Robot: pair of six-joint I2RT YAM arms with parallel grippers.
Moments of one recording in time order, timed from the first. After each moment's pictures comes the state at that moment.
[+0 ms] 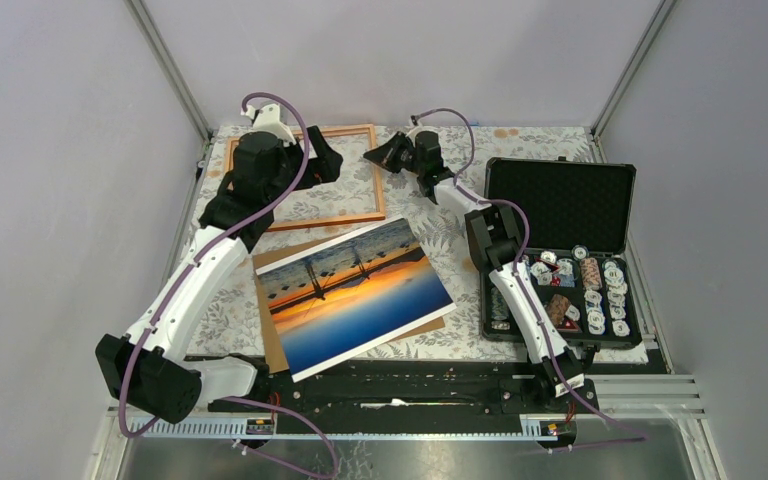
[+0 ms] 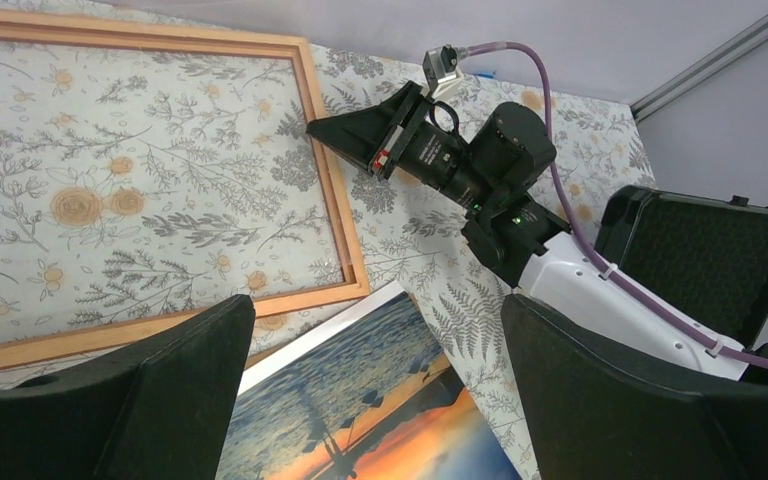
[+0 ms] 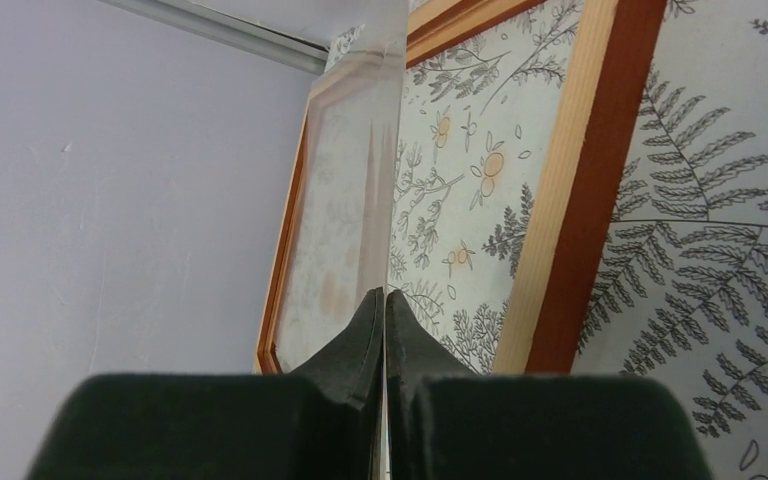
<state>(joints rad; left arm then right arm) -0.35 1.24 1.26 -0.32 -0.03 -0.45 0.42 2.90 2.40 0.38 -0.49 1.04</state>
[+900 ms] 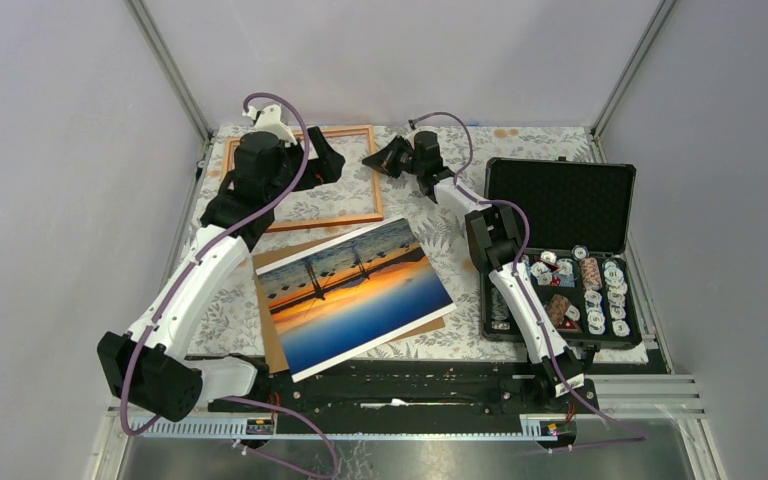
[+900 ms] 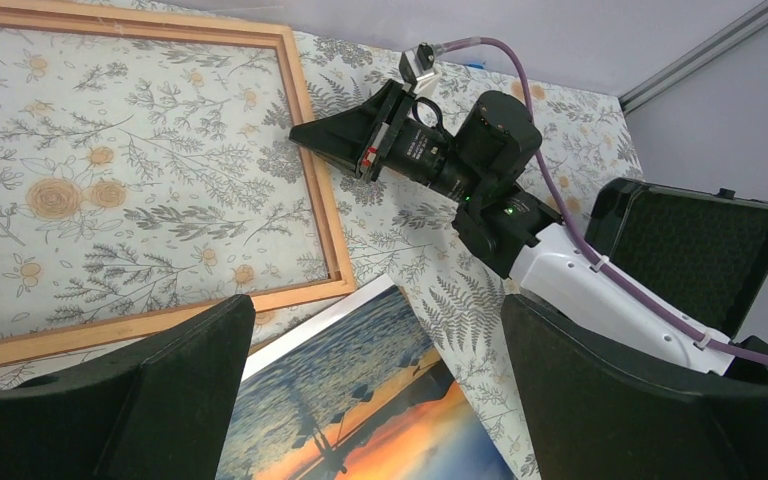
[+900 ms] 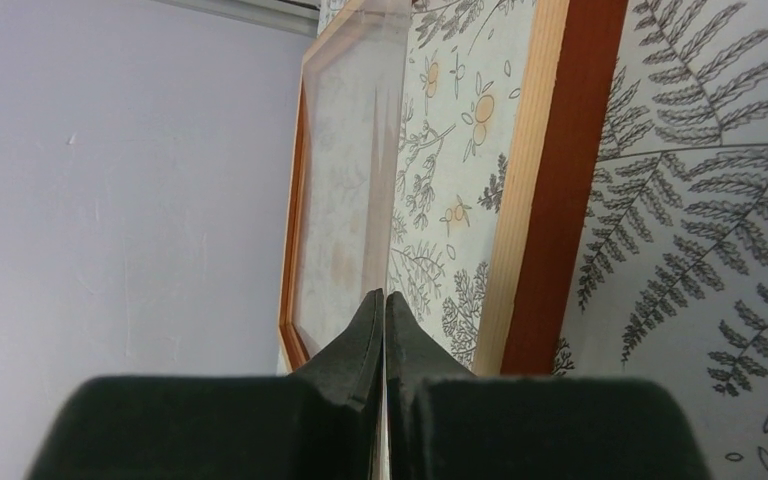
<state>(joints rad) -0.35 1.25 1.25 -0.31 -0.01 -0.47 0.42 2.92 2.43 0.28 -0.55 1.10</state>
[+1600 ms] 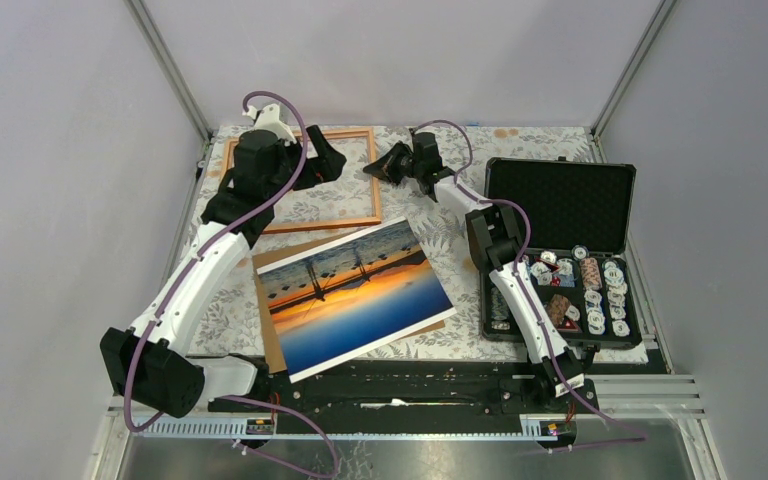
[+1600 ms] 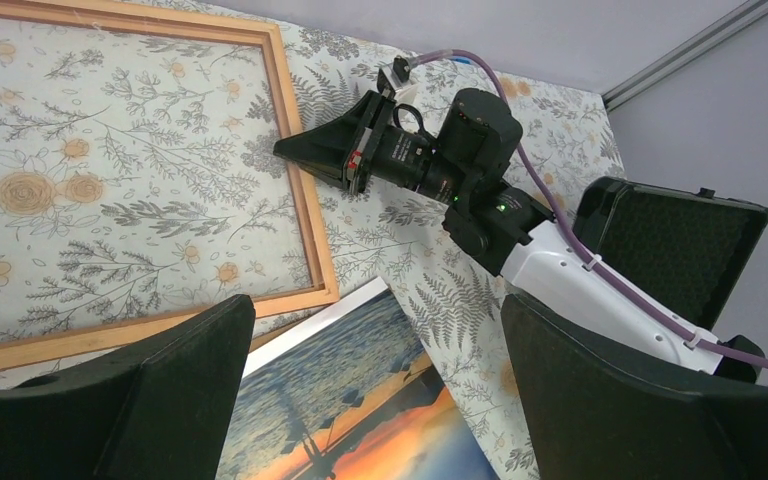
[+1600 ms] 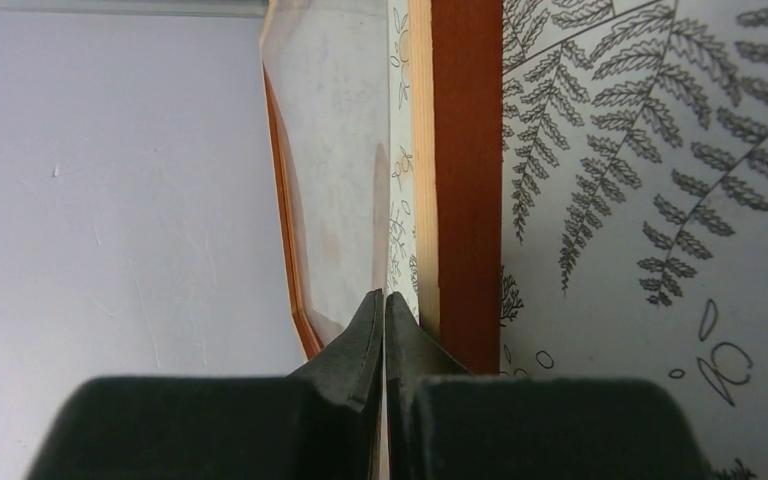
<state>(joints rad) -0.33 1.27 1.25 -0.30 0.05 -0.50 0.42 2.90 2.42 0.13 -0.57 1.19</state>
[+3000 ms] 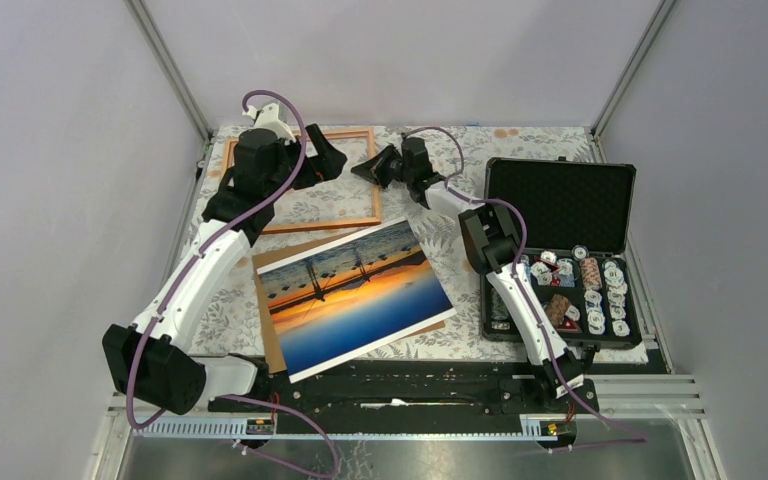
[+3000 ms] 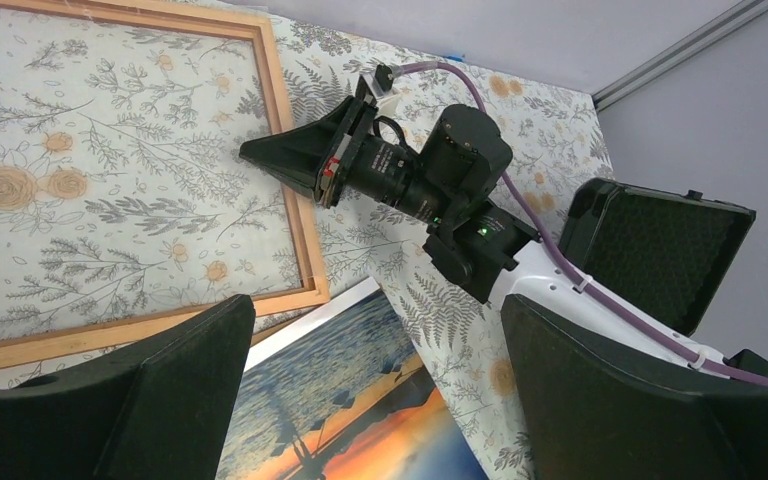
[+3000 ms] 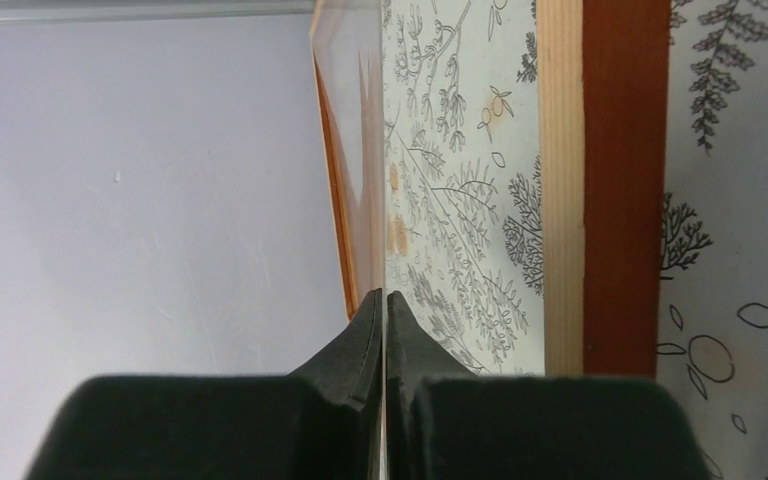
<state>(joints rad) -0.31 1.28 1.25 -0.29 0.08 -0.52 0.48 2.81 2.25 0.28 -0.49 1.33</state>
